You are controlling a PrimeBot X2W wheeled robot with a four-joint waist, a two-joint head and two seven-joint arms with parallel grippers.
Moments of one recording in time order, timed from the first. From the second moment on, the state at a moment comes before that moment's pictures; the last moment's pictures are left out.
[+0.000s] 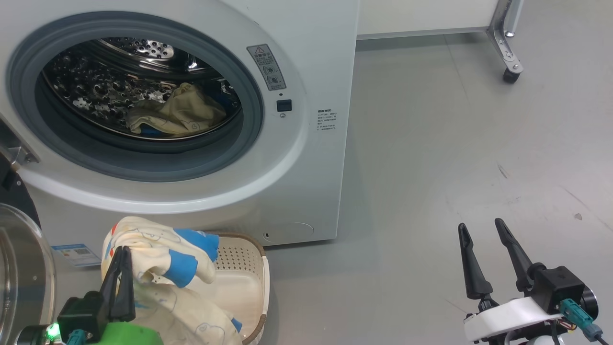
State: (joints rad) left arm 0.04 0.04 0.02 0.18 -0.16 -0.02 -0.26; right arm 0.09 -0.06 0.10 0.07 0.23 0.09 -0.25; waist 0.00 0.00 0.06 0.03
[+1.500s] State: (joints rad) left arm -0.19 0.06 0.03 0.19 -0.22 -0.02 -0.17; right arm 0.05 -0.06 0.12 -0.08 0.23 0.08 -0.24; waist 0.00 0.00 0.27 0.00
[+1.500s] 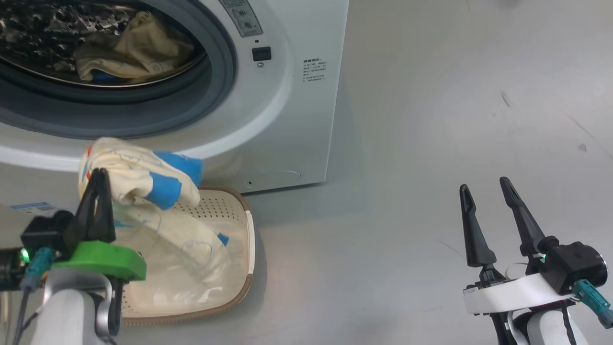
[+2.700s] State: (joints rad) left arm -0.95 0.46 0.19 0.39 -0.36 -0.09 0.29; right arm -0.16 -0.05 0.17 -0.12 0.25 0.08 -0.25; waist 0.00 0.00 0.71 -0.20
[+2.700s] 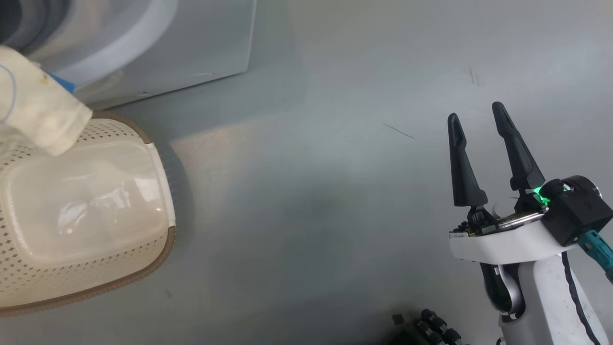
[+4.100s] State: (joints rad) left arm -1.19 0.46 0.16 0.50 -0.26 -0.03 0.03; right arm -0.24 -0.04 0.17 -0.11 0.27 0.07 -0.25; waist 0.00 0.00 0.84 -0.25
